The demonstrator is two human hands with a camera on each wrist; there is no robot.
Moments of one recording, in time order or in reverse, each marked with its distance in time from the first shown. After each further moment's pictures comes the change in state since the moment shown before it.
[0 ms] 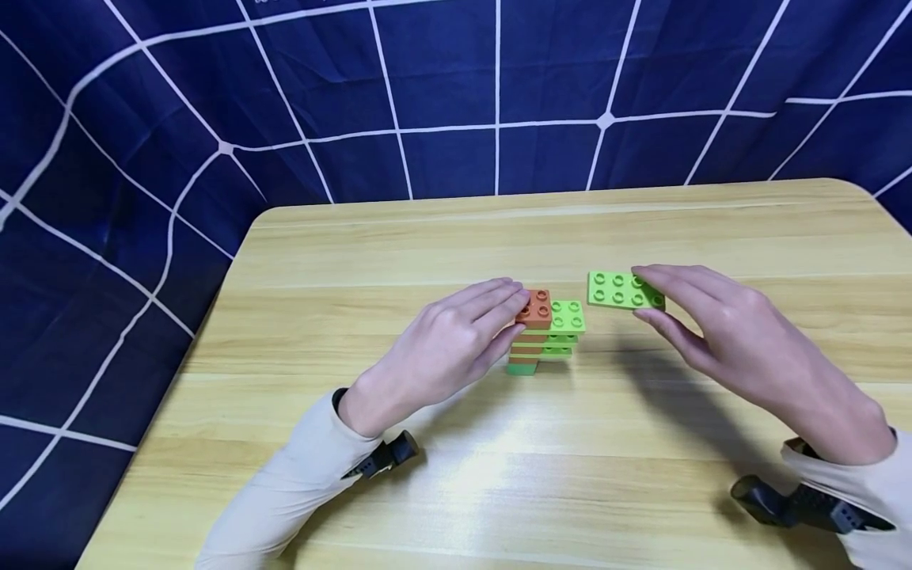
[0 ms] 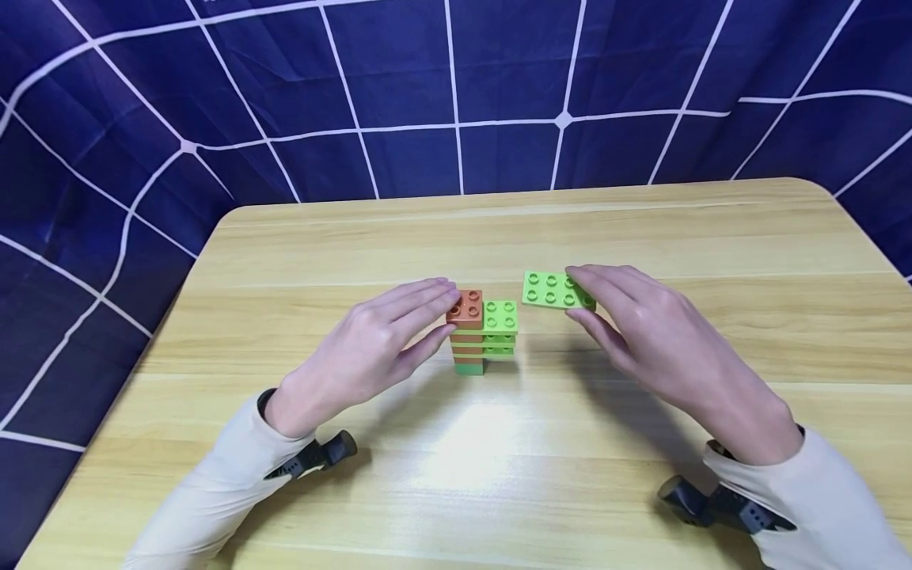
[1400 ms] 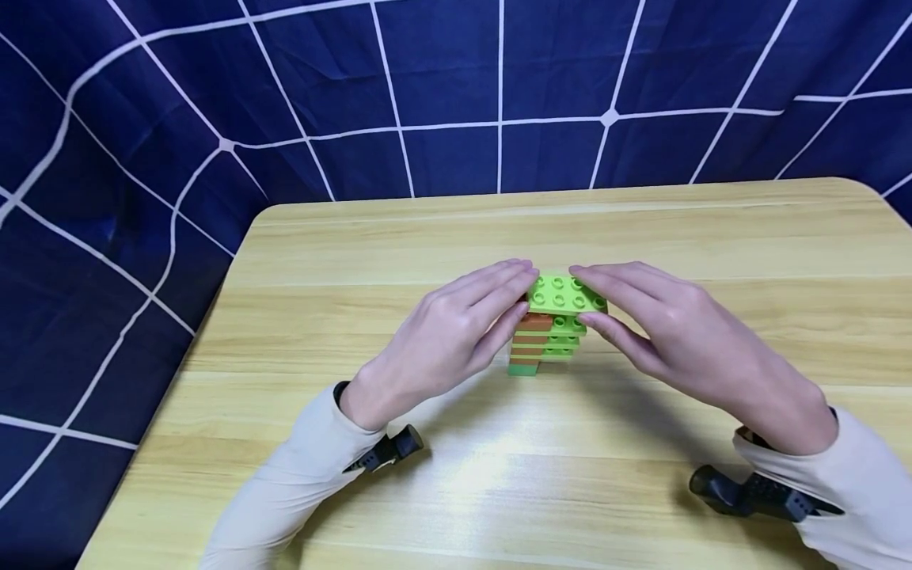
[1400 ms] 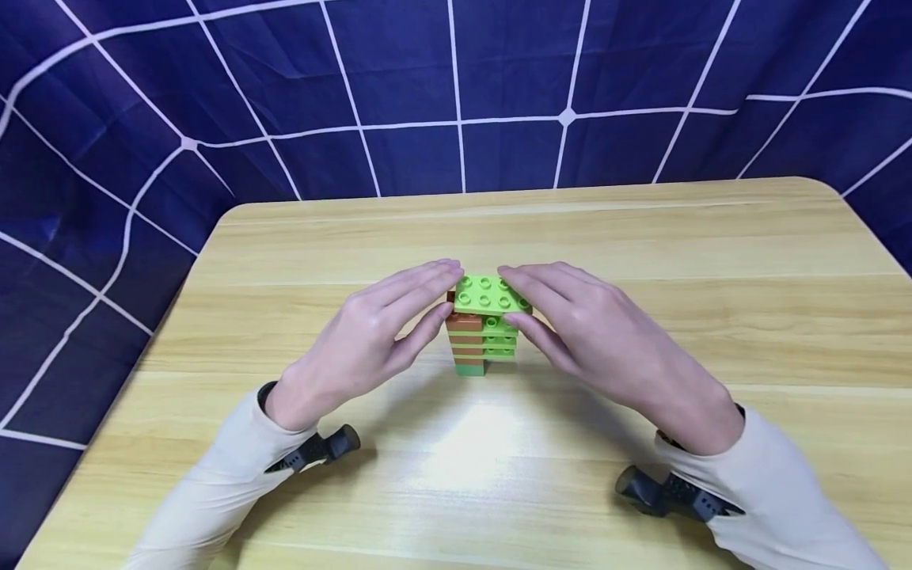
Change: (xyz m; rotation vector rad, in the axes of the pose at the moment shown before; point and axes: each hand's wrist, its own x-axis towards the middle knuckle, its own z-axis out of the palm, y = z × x) left_hand 0.010 -0.004 -0.004 -0.100 0.096 -0.005; right_hand 0.039 -0.031 0.012 0.153 0.027 -0.165
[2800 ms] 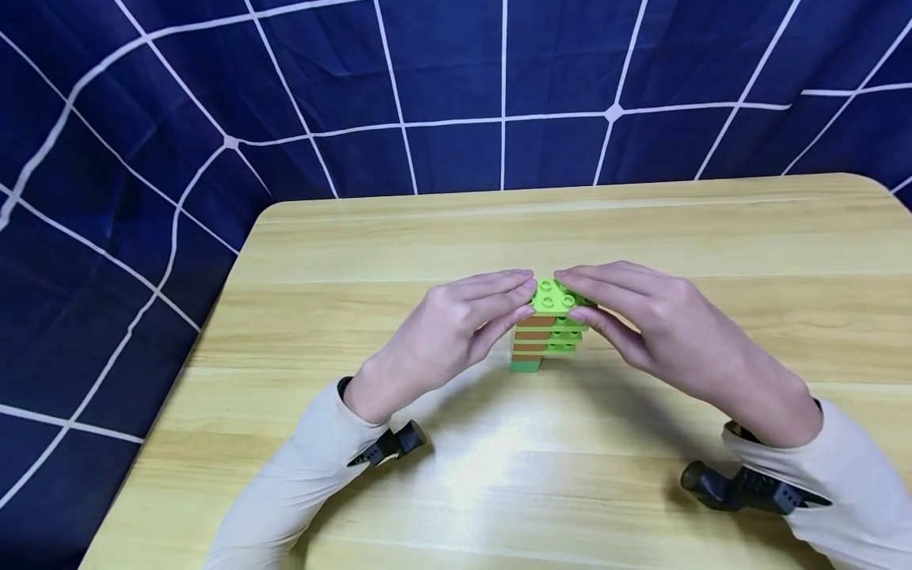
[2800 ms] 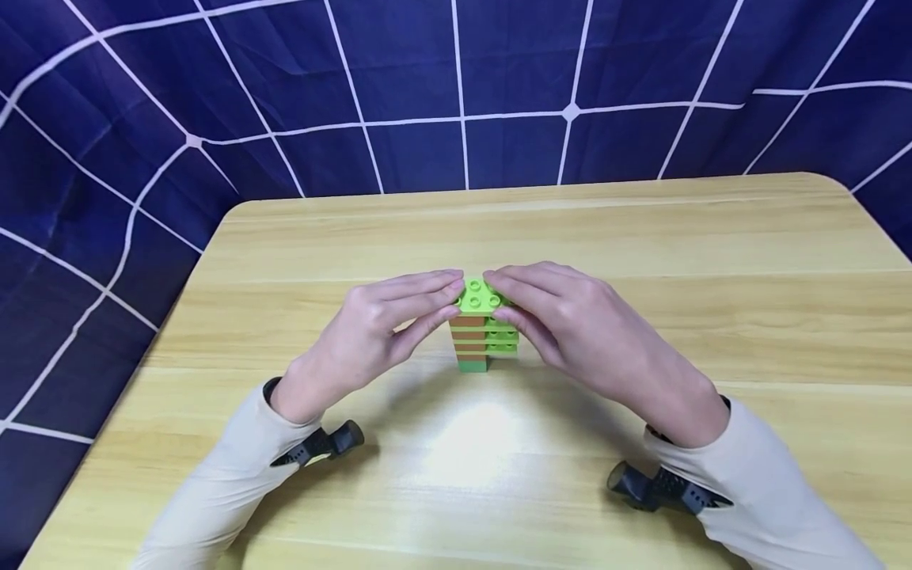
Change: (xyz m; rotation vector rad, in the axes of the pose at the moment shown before) left_hand -0.005 -0.006 0.003 -0.115 -0.007 0.000; right_hand 0.006 -0.003 0.010 0.036 0.021 -0.023
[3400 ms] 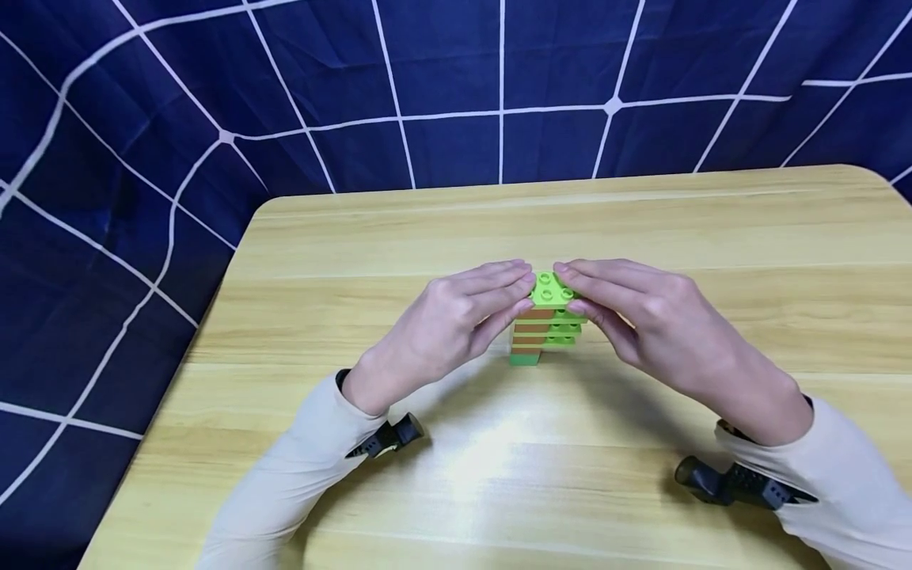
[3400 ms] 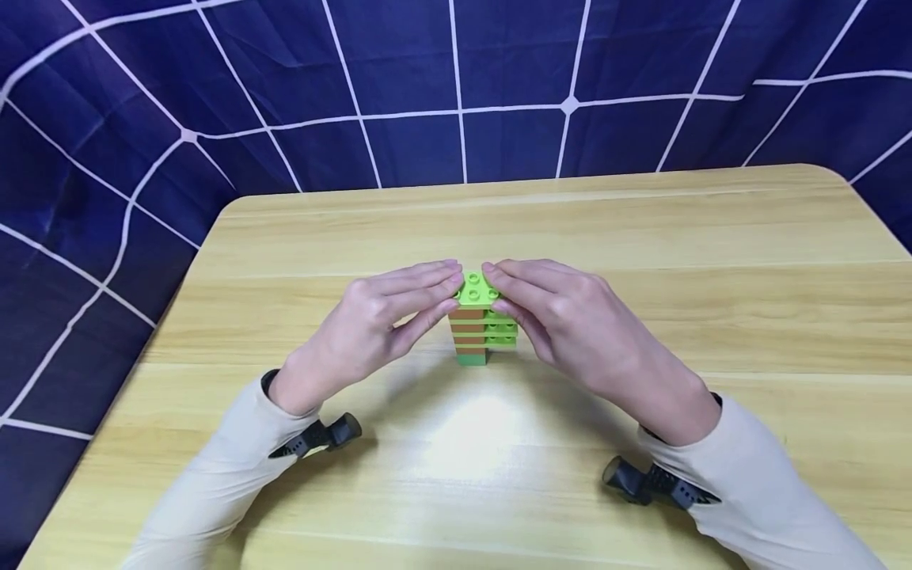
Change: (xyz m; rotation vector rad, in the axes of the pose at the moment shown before) left_hand 0.003 -0.002 0.000 0.029 -0.011 0.025; right_hand -0.001 -0.002 0.004 -0.047 0.026 0.011
